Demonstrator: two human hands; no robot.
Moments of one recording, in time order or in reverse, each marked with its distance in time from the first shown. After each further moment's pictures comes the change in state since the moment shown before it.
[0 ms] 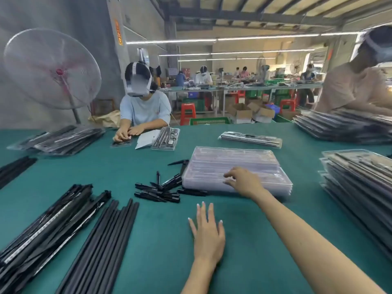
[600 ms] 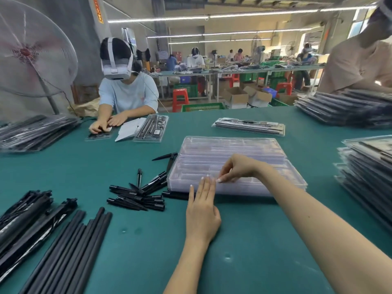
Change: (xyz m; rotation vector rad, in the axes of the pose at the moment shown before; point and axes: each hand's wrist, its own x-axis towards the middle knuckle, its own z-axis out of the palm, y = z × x) left_hand 0.100 -0.005 0.022 0.077 0.236 0.342; right_hand 0.087 0.053 0.010 0.397 -0.422 0.003
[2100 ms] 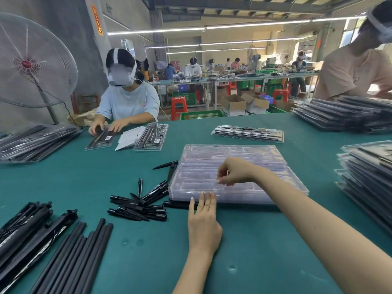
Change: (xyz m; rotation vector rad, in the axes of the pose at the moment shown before) left_hand -0.004 0.003 -0.009 0.184 -0.082 -0.037; right_hand 0.001 -0.023 -0.002 -0.245 0.078 -0.107
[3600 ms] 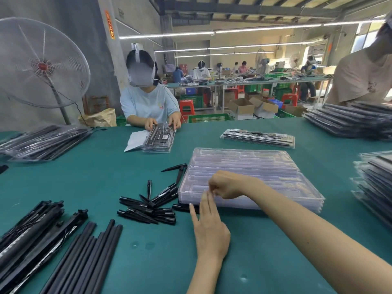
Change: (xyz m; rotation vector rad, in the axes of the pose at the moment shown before) left_hand 0.000 0.003 -0.004 -0.032 -0.012 -0.197; right_hand 0.021 -0.040 0.033 -0.382 -0.099 -0.144
